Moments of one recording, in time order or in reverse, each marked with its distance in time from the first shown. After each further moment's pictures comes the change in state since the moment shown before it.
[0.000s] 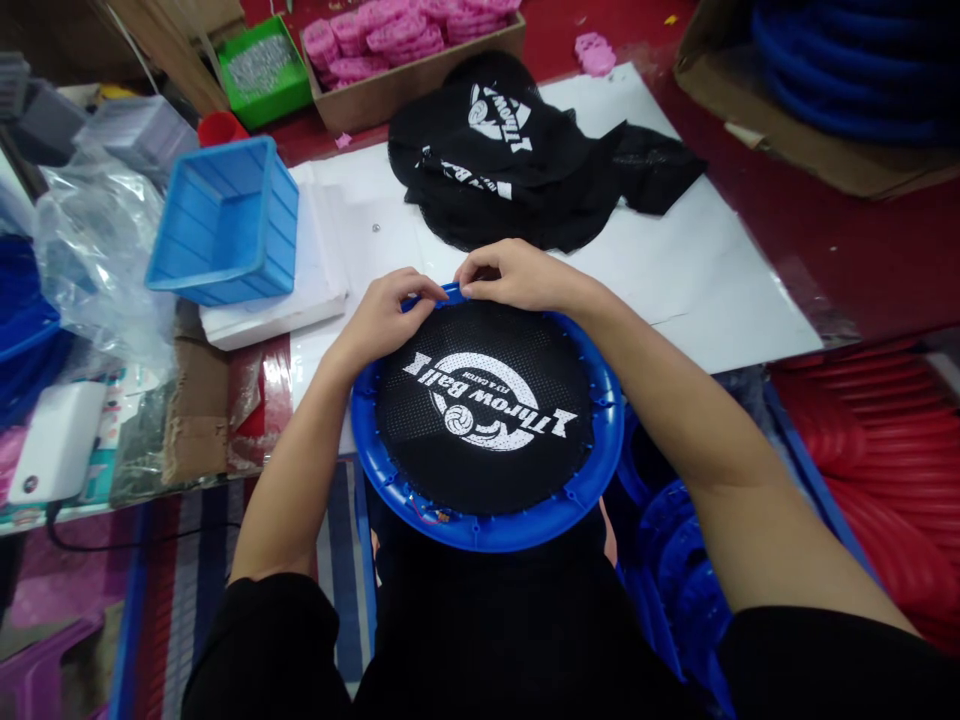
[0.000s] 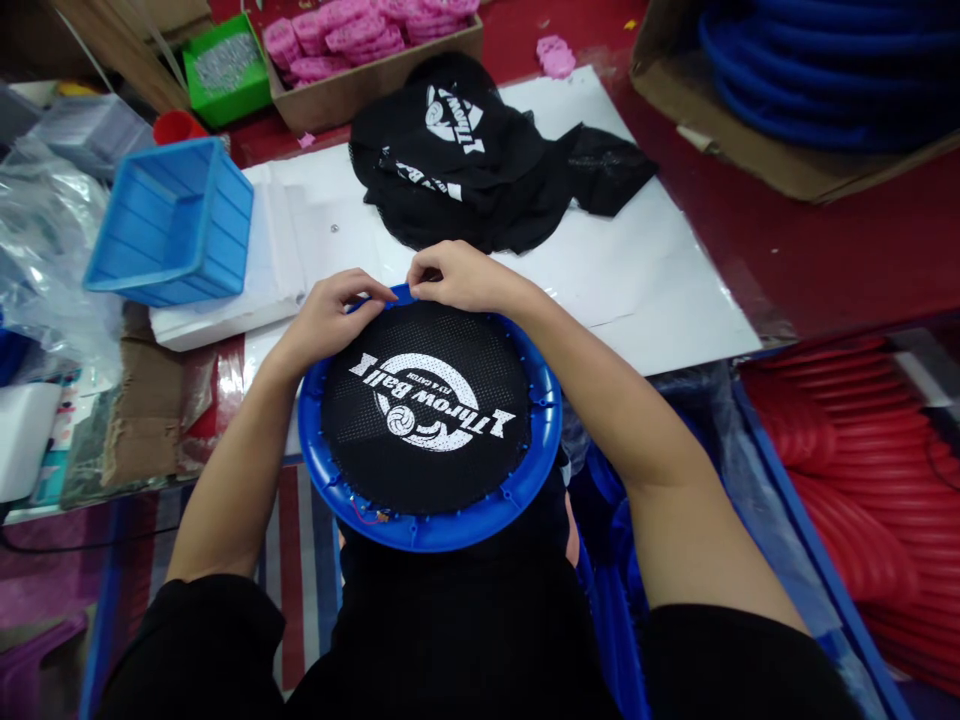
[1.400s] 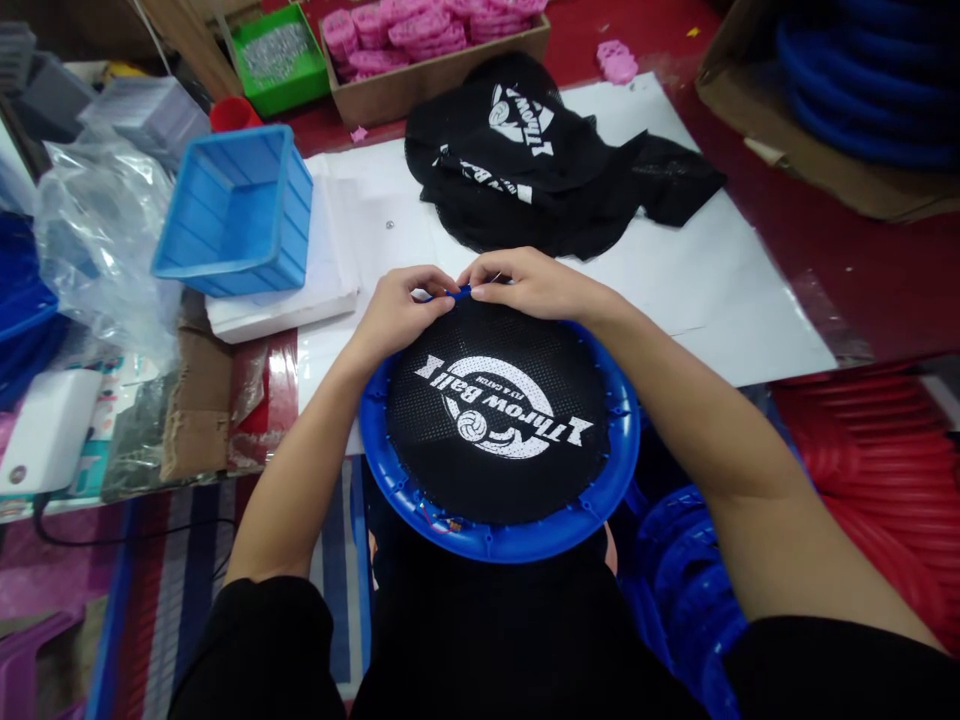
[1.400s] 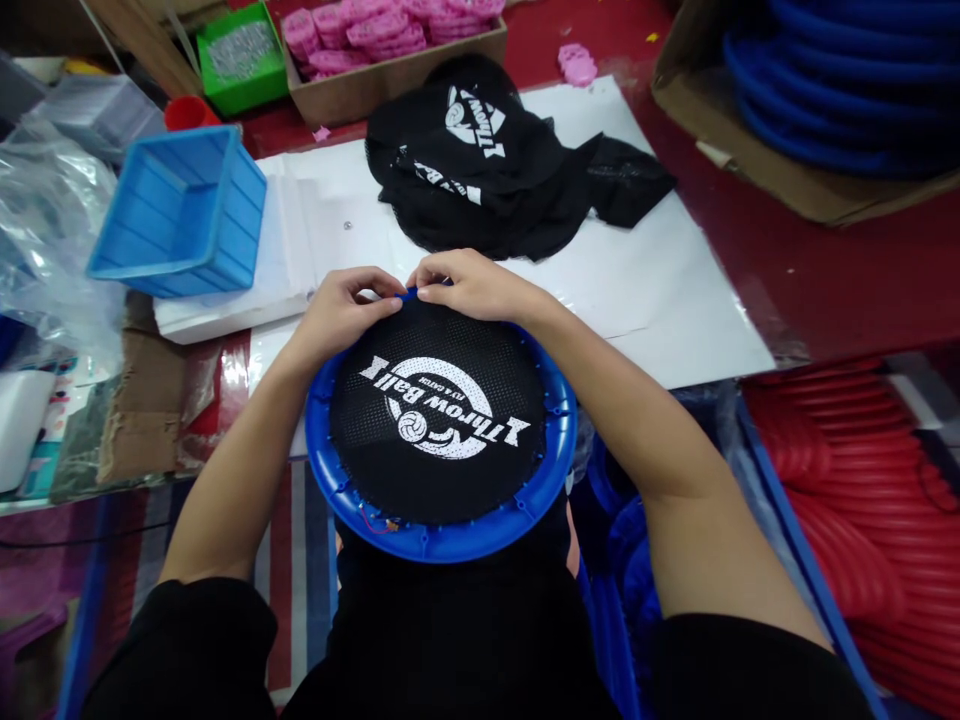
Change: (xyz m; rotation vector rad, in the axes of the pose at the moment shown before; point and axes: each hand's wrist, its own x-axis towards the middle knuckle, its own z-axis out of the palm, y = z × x) left_hand 0.003 -0.001 0.008 -0.280 0.096 -0.178; right_hand 0.002 -0.004 0.003 0.060 -0.052 -0.026
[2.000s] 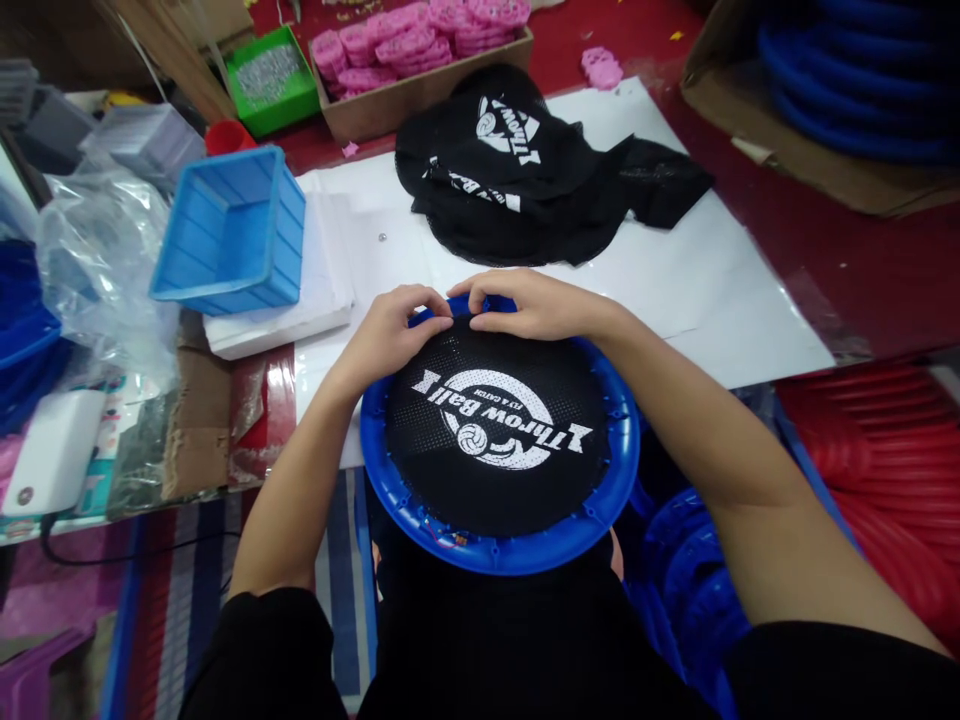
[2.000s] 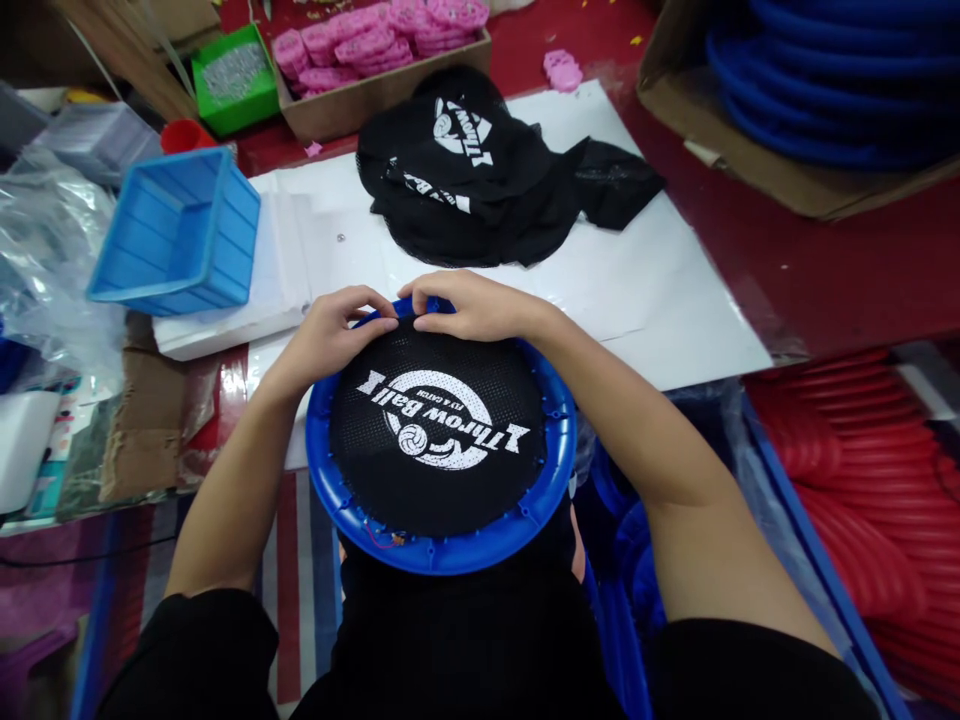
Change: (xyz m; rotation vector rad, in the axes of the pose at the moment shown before) left_hand -0.012 0.016 -0.010 0.175 -0.116 0.112; right_hand -0.017 -0.006 -0.006 -0.034 -0.093 -0.146
